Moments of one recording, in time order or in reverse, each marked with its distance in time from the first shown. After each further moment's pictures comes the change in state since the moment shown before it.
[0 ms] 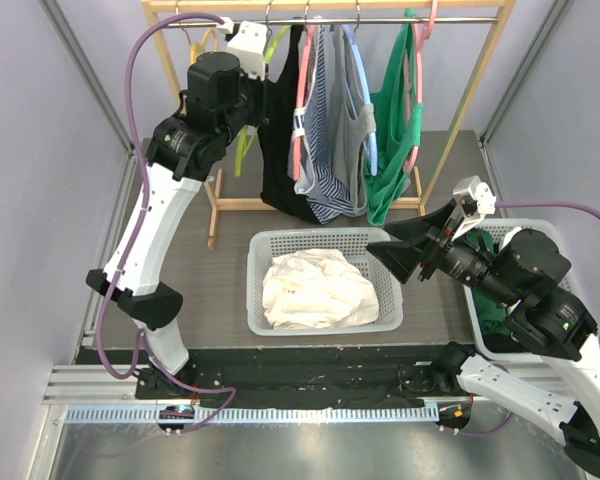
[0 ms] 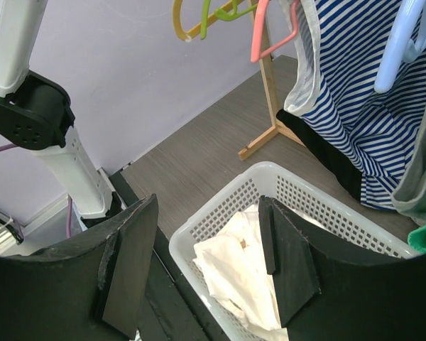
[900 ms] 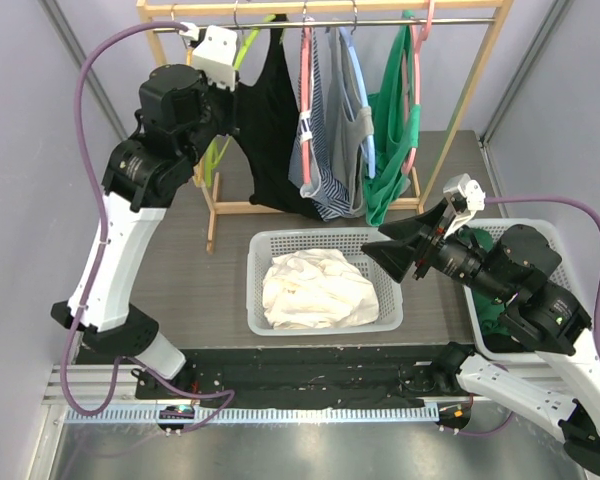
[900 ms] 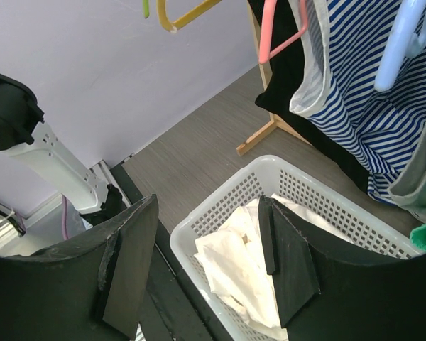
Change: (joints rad) left arm -0.002 -0.194 -0.122 0.013 -0.057 0.108; right arm 0.000 0.027 0.001 -0.006 -0.021 0.000
